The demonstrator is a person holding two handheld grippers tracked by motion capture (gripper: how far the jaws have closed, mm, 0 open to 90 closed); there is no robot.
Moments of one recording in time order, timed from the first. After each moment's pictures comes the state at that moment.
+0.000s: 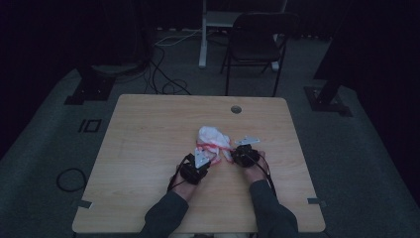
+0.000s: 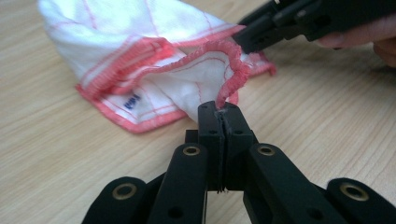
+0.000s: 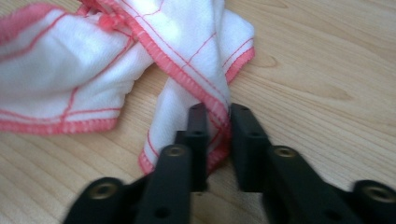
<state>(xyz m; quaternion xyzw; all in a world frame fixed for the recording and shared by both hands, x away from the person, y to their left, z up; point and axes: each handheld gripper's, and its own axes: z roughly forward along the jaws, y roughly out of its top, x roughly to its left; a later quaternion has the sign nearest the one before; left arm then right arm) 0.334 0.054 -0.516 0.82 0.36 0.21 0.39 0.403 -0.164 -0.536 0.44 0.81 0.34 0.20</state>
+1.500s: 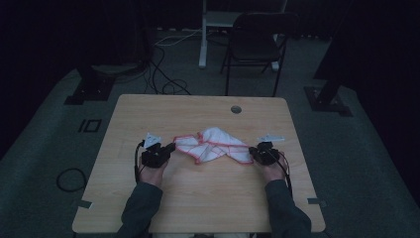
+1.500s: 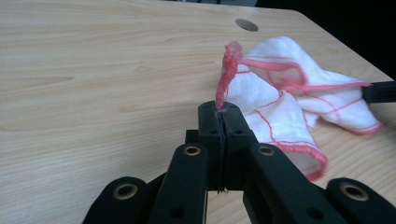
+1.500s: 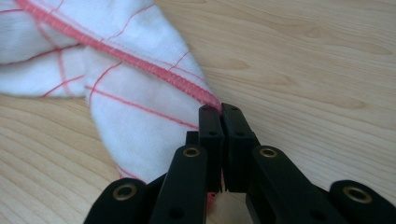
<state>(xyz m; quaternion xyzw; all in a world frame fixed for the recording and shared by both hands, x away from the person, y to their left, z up) 0.366 0.176 -0.496 0.70 0.50 0.17 0.47 0.402 -0.229 -0.523 0.49 0.77 0.36 0.18</state>
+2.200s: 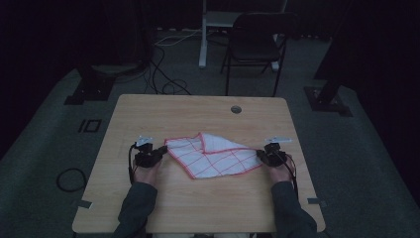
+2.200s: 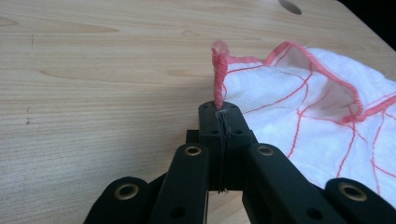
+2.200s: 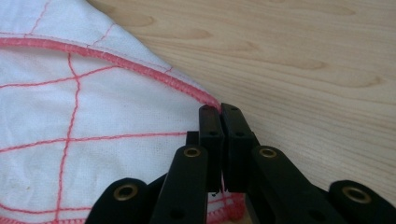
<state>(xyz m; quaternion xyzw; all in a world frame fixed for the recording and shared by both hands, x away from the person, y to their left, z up) 0.382 0.202 -0.524 0.68 0.56 0.14 0.44 0.400 -0.254 -0.530 0.52 0.77 0.33 0.17</state>
